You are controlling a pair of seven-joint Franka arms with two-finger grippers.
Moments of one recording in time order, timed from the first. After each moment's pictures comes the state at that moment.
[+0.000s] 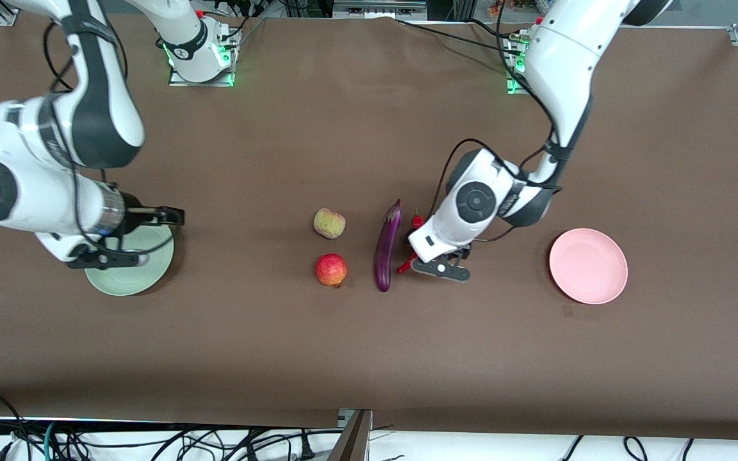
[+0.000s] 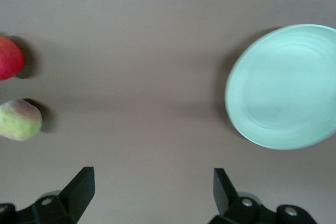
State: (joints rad) left arm -0.45 0.74 -0.13 -1.60 -0.03 2.35 -0.33; right arm 0.29 0.43 -0.14 -1.51 0.15 1.72 0.09
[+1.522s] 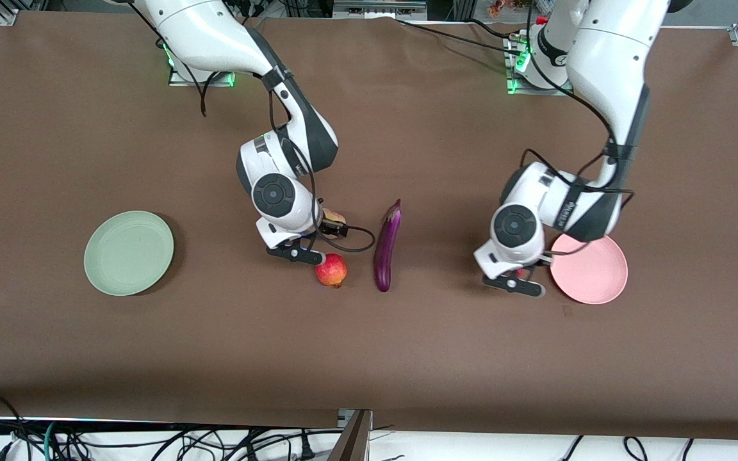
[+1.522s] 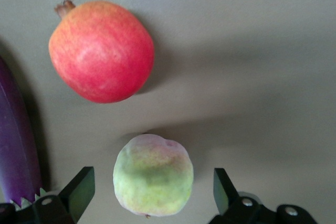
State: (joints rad) left arm -0.29 0.65 -0.02 -1.61 0.44 2.01 -0.22; right arm 0.70 0.71 -0.13 -1.50 0.27 2.11 0.66
